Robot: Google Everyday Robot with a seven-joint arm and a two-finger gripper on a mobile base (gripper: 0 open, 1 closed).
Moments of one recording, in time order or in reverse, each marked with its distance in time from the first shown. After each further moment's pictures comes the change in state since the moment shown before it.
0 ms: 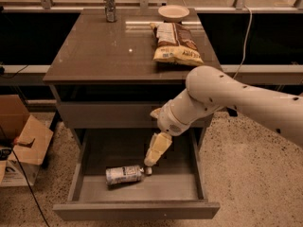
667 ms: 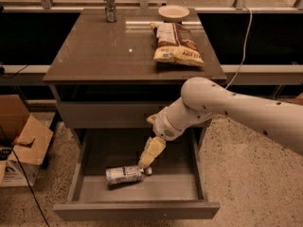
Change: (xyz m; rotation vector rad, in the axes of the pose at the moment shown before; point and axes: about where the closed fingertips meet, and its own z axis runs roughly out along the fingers) arm 0.006 -0.008 0.040 -0.024 -0.050 0.052
